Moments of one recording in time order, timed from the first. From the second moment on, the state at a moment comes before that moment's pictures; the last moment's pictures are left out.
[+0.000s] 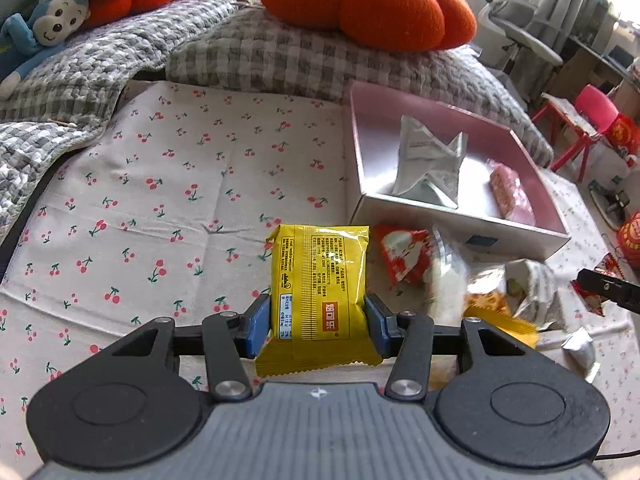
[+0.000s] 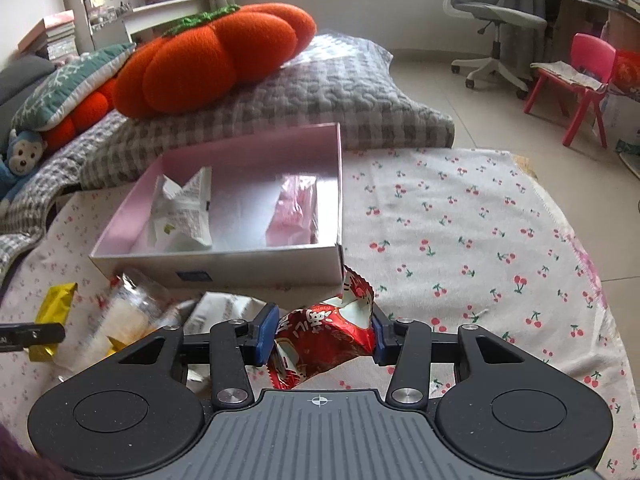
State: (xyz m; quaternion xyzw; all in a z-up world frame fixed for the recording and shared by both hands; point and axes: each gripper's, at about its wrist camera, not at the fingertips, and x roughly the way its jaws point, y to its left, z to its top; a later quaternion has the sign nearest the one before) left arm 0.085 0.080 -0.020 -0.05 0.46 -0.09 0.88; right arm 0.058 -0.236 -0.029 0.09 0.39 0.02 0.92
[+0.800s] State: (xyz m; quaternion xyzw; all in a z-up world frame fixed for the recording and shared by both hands) left arm 0.106 0.022 0.017 -0.09 0.41 -0.13 0.90; right arm 0.093 -0.221 0.008 0.20 0.37 -0.01 0.91
